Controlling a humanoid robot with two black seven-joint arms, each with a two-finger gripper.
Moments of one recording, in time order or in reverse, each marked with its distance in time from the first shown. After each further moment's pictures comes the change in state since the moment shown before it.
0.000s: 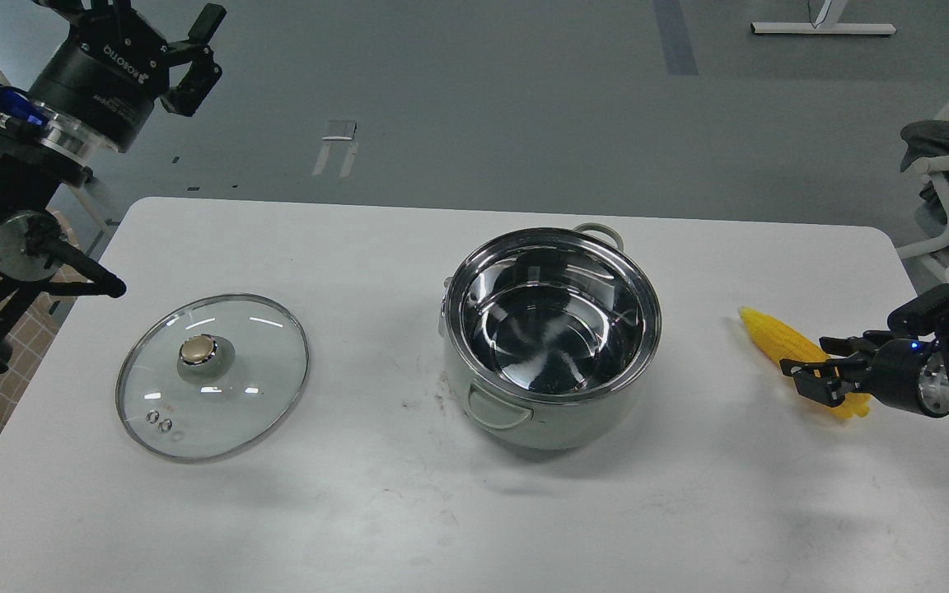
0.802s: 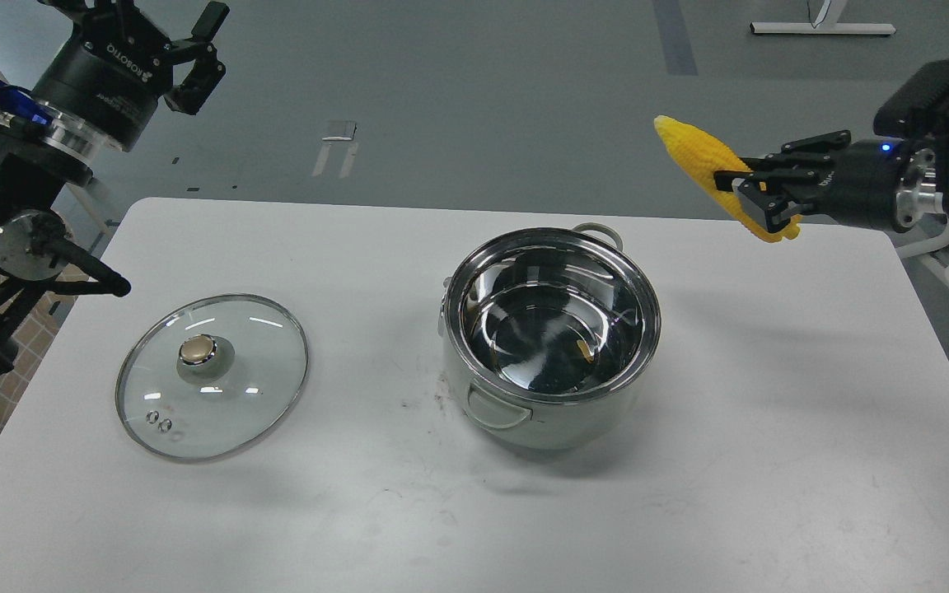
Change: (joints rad) left arm -0.002 -0.015 -0.006 -0.002 0.001 0.008 0.000; right arm 0.621 -0.013 -0.261 0.344 0.176 0.079 0.001
